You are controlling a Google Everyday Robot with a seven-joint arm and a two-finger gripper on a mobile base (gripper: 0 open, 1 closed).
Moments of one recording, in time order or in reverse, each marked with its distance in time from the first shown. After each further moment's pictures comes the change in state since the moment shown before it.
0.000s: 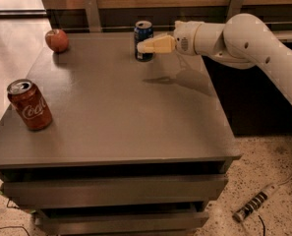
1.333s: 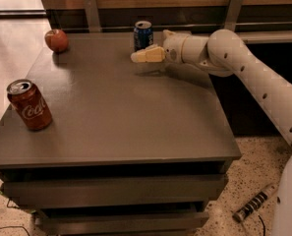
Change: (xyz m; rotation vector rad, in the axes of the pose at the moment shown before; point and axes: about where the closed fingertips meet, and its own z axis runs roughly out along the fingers) arm 0.039 -0.013 0.058 -0.068 -0.039 -0.033
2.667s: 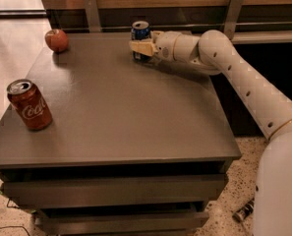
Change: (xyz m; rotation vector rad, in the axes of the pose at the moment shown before) arm -0.007 -0.006 0.032 -0.037 -0.072 -0.023
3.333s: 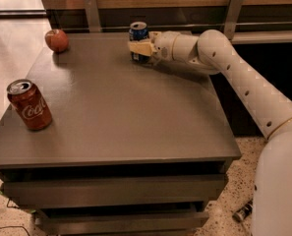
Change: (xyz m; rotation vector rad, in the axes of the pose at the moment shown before) arm -0.002 0.004 0.004 -0.012 -0.001 0.002
